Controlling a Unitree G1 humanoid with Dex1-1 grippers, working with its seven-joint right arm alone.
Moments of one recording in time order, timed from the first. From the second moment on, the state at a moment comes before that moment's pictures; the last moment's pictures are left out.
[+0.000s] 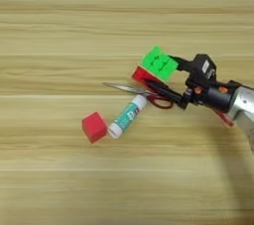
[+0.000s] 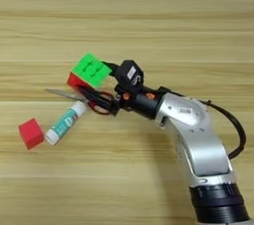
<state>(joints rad) -0.11 -0.46 0.02 -0.25 0.31 0.21 0.92</state>
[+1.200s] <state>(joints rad) -0.15 -0.55 0.36 -0.01 0.19 -0.04 1.47</state>
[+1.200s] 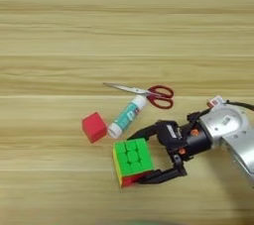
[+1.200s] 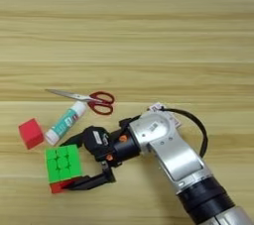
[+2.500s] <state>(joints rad) -0.11 -0.52 0.32 0.00 0.23 -0.05 1.42</state>
